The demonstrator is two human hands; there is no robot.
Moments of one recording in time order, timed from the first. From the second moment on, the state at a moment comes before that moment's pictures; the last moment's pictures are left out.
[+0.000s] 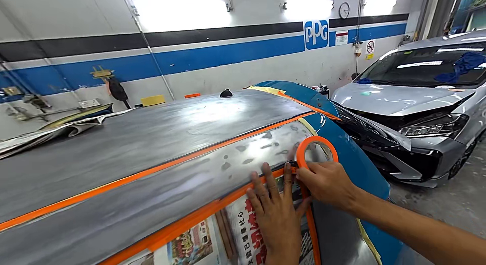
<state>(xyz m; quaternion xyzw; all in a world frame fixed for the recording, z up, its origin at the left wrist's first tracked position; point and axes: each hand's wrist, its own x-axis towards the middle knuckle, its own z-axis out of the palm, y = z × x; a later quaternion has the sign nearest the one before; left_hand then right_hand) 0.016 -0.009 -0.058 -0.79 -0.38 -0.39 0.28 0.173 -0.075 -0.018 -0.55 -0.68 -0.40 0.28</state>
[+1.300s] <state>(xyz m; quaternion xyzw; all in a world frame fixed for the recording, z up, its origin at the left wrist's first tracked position) -0.141 -0.081 -0.260 -0.91 -0.24 -0.24 0.21 0.025 -0.148 -0.237 -0.72 -0.37 -0.11 0.58</state>
